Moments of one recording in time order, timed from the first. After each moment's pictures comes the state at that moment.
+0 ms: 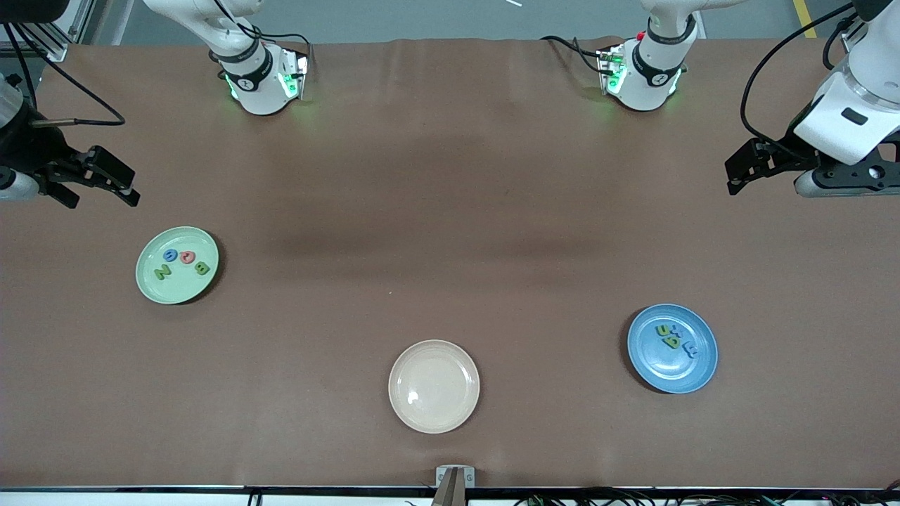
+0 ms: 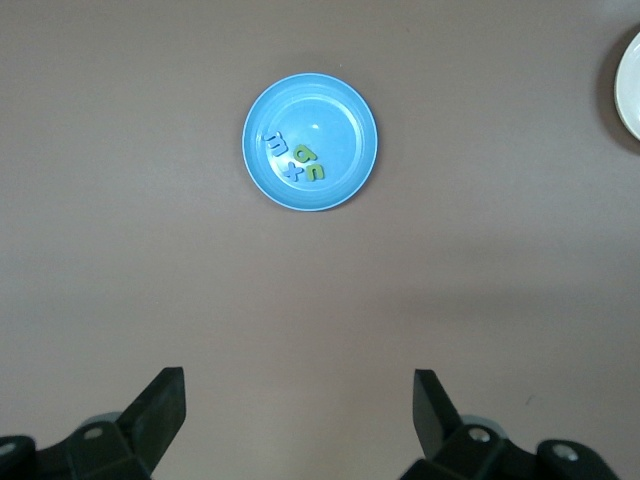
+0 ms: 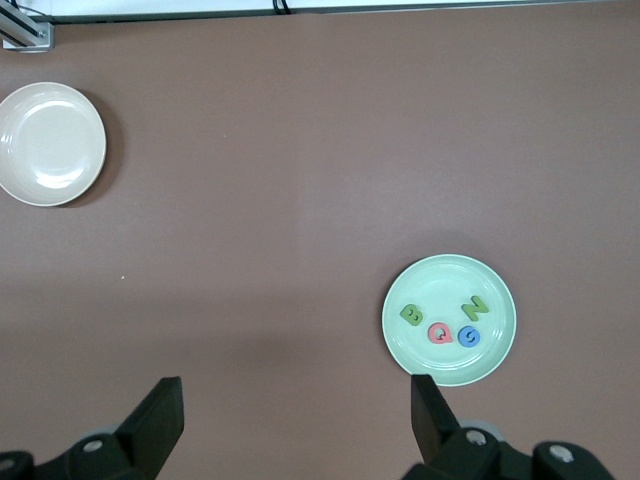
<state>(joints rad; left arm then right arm) 0.12 -0.03 -0.28 -1.61 0.04 1.63 -0.15 -0.01 -0.07 0.04 -1.67 0.05 1.74 0.04</state>
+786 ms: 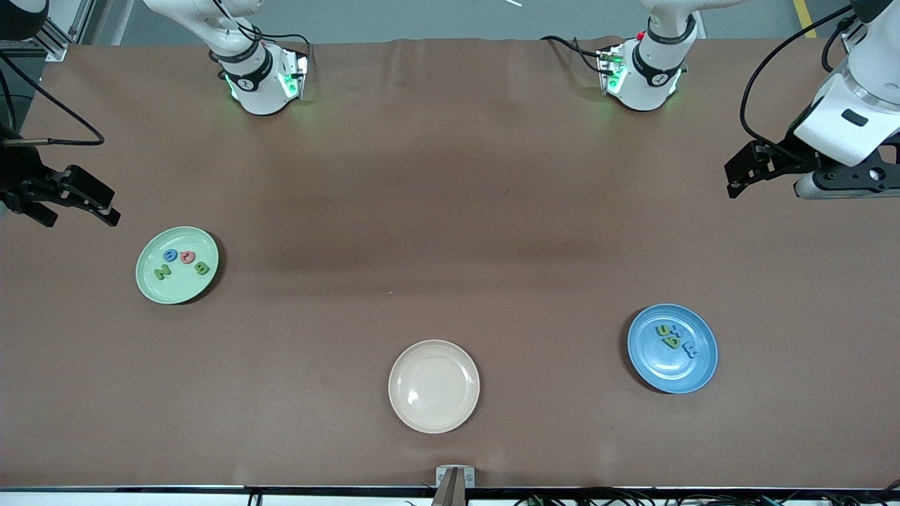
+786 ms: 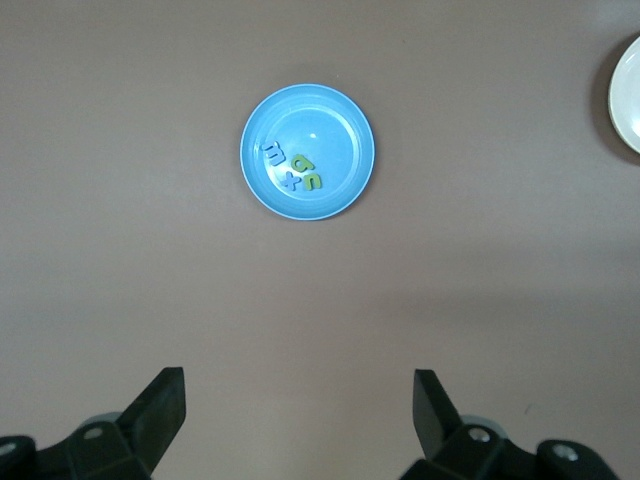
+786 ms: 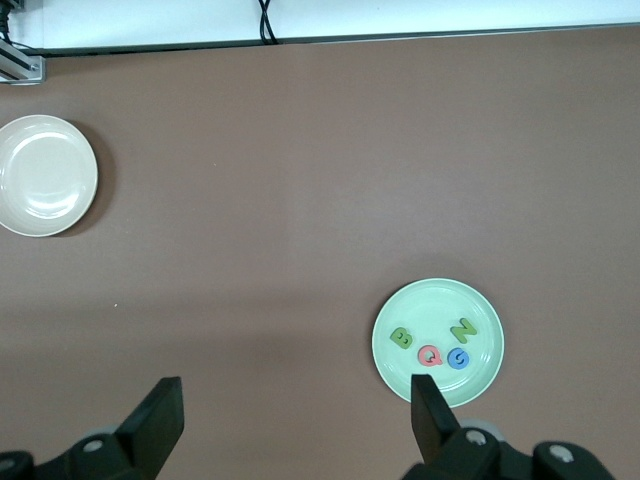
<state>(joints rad) 0.12 -0.02 -0.28 -1.61 0.04 1.66 -0.15 -0.01 0.03 0.02 -1.54 0.04 1.71 0.04</state>
